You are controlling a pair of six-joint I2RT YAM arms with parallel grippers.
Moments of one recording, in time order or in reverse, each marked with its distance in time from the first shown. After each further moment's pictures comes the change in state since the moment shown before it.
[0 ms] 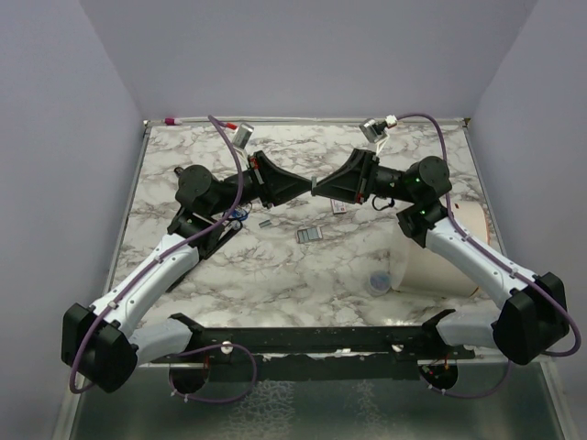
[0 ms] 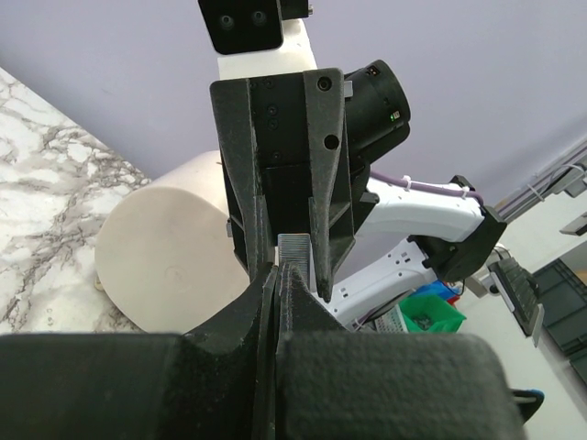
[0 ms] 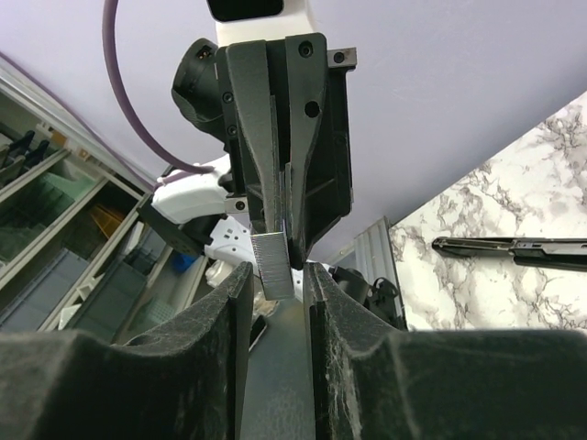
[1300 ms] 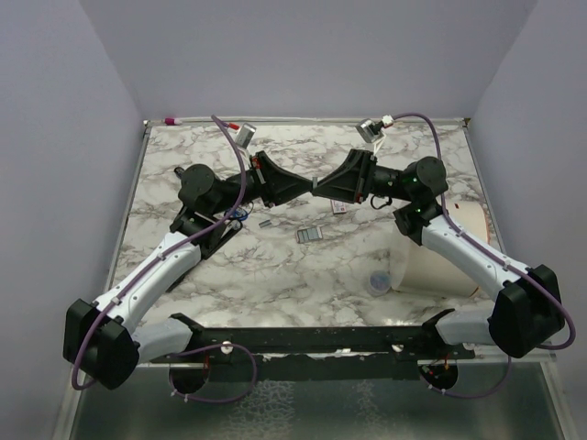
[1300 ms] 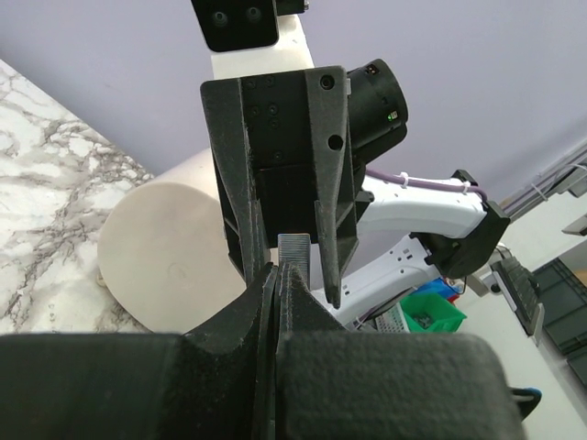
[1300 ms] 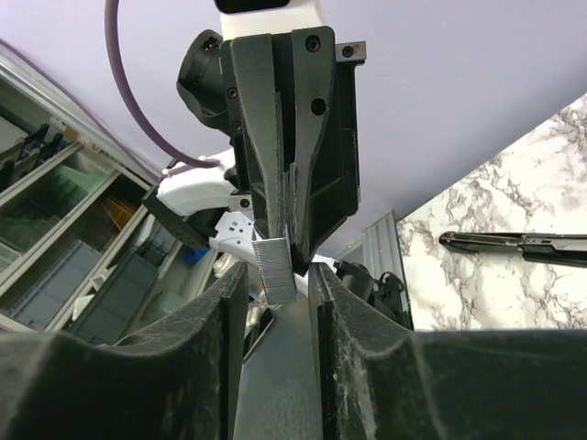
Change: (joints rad) left arm 0.002 0.020 -0.006 0.016 0.007 -0.004; right arm -0.005 0.044 -0.008 0.090 -0.038 0.051
